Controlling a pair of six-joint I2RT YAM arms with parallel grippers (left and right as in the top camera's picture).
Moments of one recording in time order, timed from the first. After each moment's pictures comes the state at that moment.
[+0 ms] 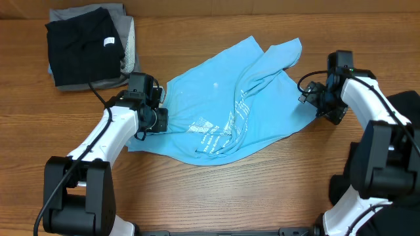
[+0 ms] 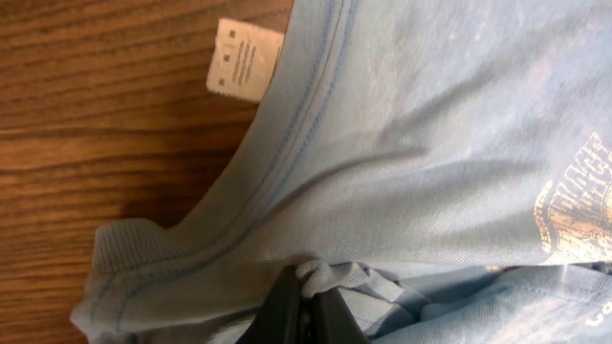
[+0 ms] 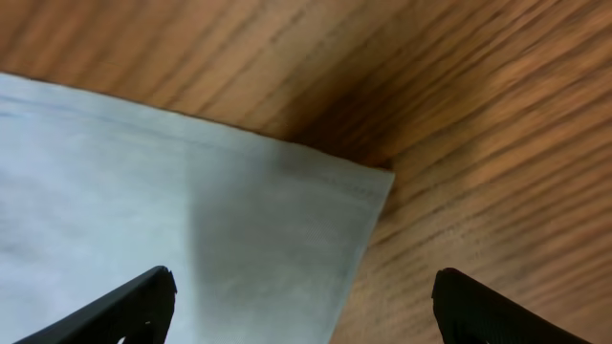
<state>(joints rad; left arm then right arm) -0.13 1.70 1.04 -0.64 0.07 -0.08 -0.11 1.93 1.32 -0.81 0.01 0.54</state>
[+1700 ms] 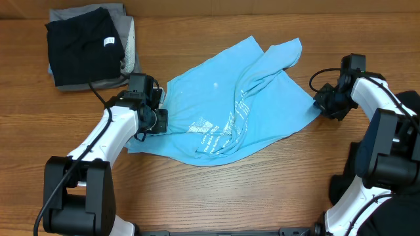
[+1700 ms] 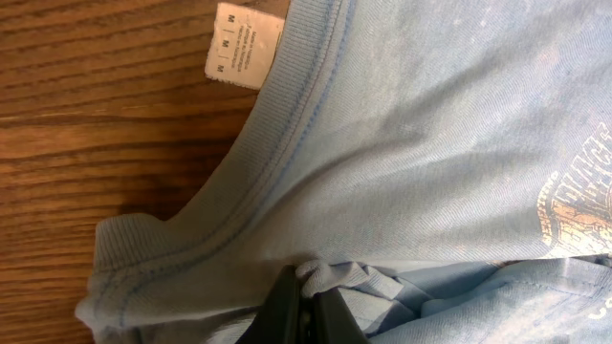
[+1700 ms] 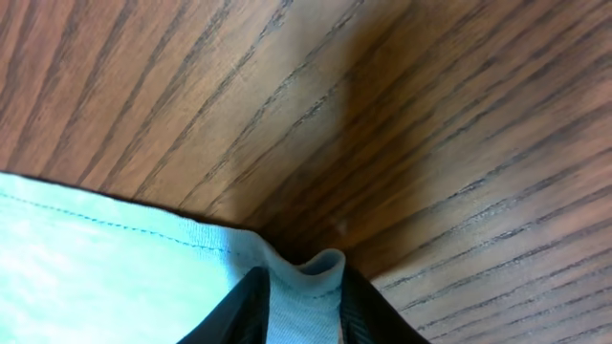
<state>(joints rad) -0.13 1.70 1.04 -0.65 0.07 -0.08 -0.21 2.02 1.34 -0.75 -0.12 0.53</state>
